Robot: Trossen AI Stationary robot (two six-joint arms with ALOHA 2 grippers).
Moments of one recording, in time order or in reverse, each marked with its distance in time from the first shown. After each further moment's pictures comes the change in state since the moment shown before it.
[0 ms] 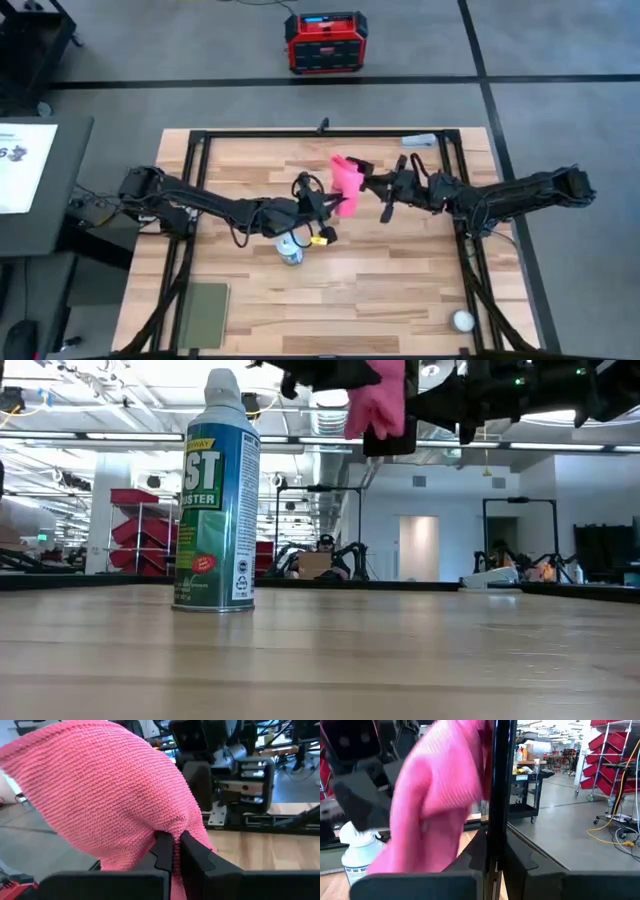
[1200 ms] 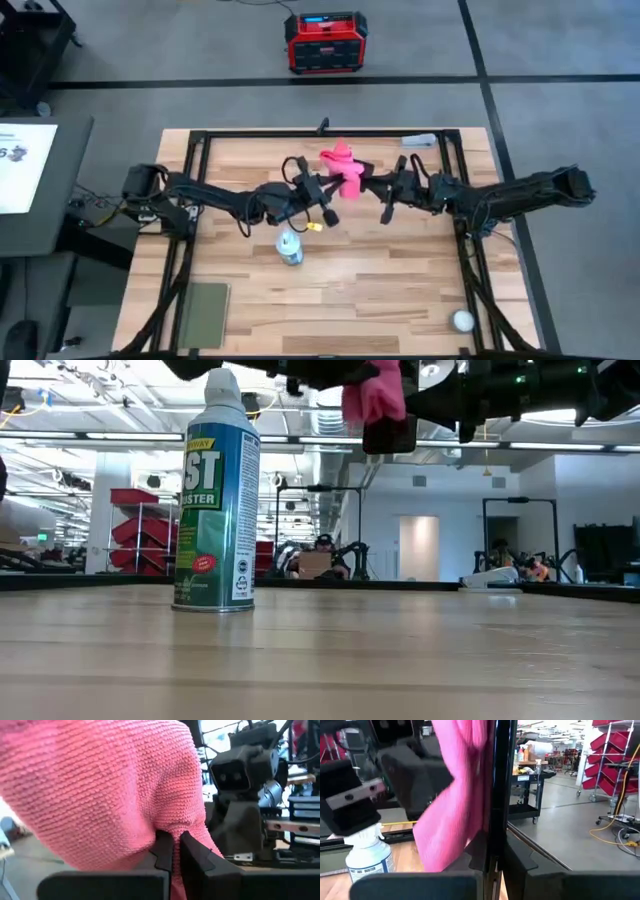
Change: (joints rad) left arm 0.090 -0.041 -0.010 0.165 0.109 0.182; right arm 0.013 0.001 0.001 0.005 0.001 0.000
